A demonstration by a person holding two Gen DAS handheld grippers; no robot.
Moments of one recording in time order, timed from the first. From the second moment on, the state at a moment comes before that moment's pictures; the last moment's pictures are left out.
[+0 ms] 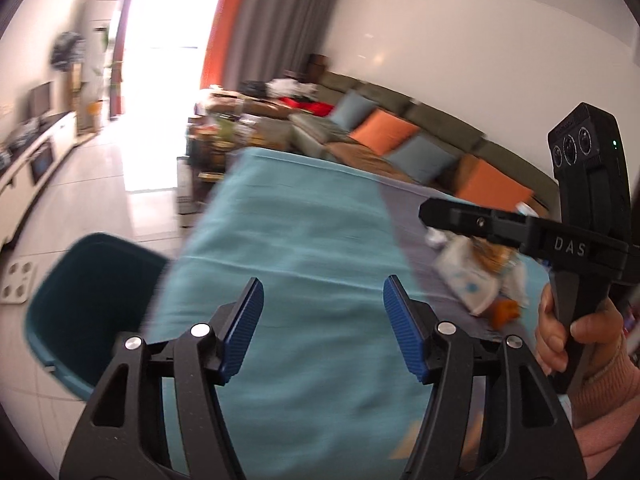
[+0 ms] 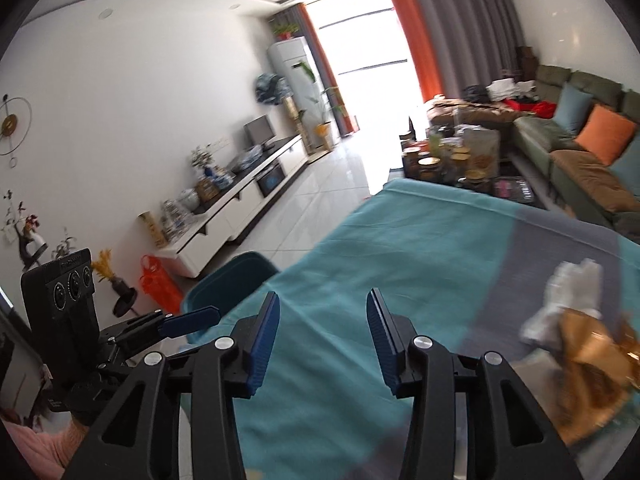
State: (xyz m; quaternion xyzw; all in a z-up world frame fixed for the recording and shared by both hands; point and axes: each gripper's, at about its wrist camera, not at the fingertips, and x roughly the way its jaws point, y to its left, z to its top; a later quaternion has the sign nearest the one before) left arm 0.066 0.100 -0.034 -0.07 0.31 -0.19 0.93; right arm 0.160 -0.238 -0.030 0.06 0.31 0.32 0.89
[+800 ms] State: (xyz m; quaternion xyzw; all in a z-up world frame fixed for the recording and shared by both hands) left arm 0.098 -0.061 -0.070 -0.04 0.40 -0.33 0.86; right arm 0.125 -0.426 -0.072 0.15 0.30 0.13 0.93
